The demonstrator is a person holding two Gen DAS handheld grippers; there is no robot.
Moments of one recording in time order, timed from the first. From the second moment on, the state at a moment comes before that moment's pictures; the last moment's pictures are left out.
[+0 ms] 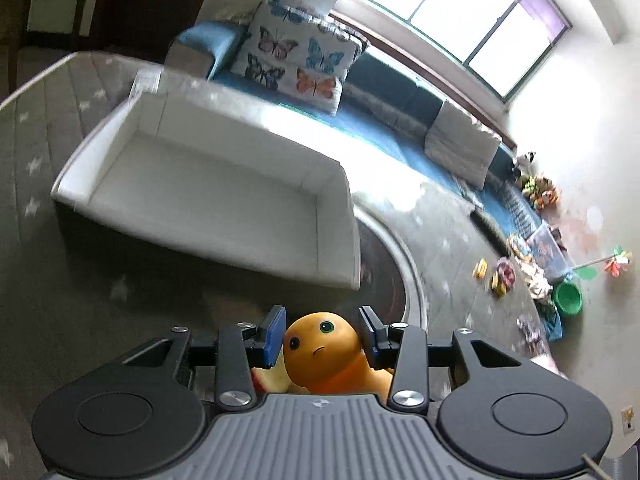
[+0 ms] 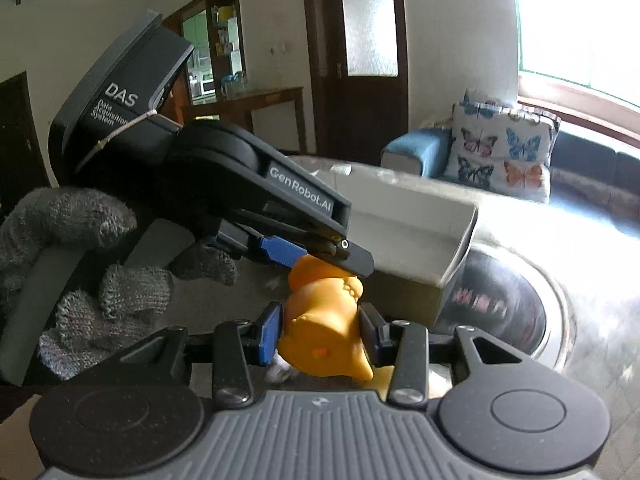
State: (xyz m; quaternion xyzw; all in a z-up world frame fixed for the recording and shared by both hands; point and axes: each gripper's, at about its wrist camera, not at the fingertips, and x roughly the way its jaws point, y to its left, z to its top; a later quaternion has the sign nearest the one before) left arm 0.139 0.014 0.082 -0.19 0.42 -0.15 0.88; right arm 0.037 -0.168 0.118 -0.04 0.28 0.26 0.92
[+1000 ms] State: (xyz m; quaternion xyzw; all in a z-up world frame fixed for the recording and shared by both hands) left arm 0.327 -0.001 0.006 -0.17 0.47 -0.14 0.85; right arm 0.222 -0.149 0.036 0.00 0.33 0.21 0.92
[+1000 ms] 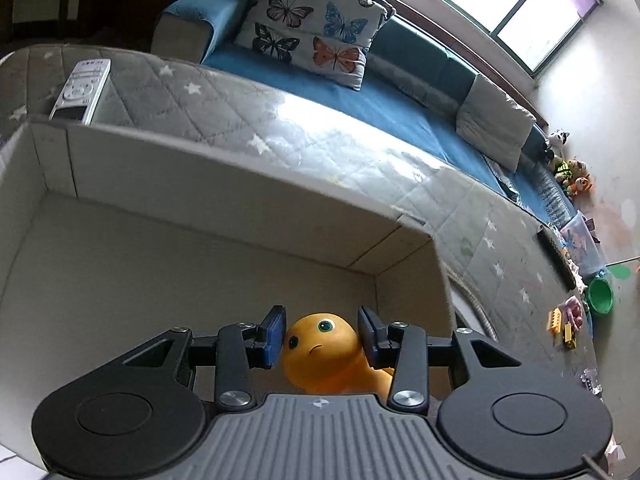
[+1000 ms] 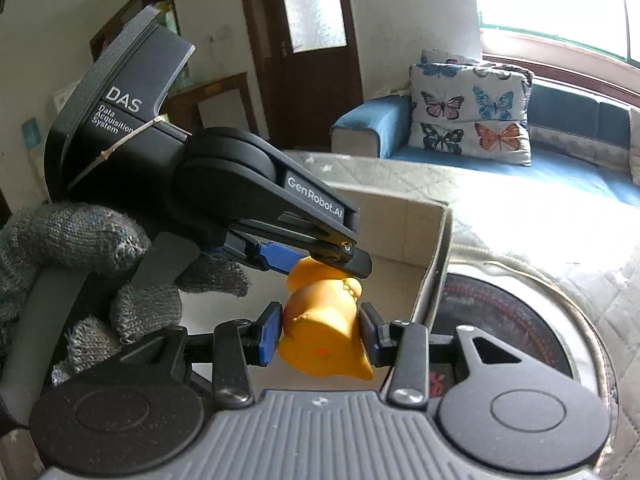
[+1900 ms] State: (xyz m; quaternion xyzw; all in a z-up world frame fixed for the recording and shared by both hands) left arm 0.242 0.037 0.014 -0.12 0.48 -0.08 0.86; right arm 0.192 -0.143 0.042 -0.05 0.32 0.22 0.92
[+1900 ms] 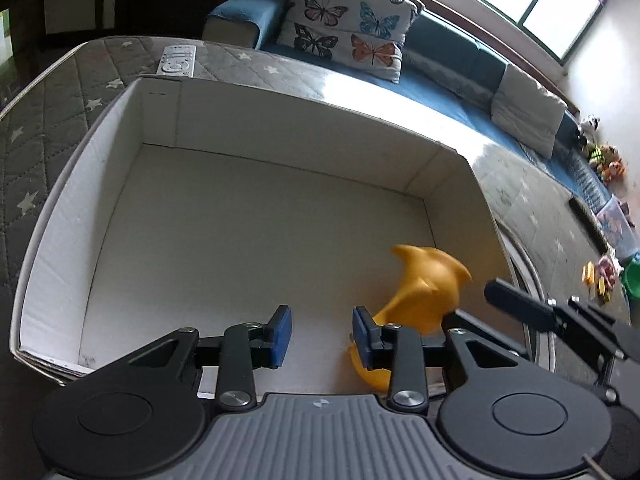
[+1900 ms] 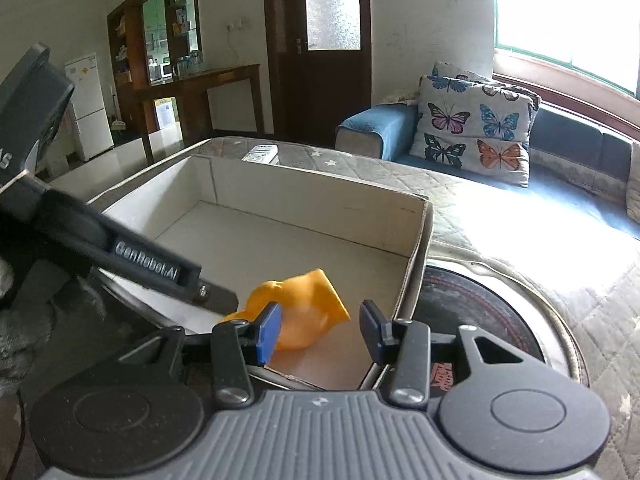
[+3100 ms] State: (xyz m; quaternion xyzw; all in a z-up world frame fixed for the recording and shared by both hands) left arm 0.164 0.002 0.061 -0.09 0.40 -0.07 0.91; right arm 0.086 -0.180 0.064 -0.02 0.29 0.18 0.94
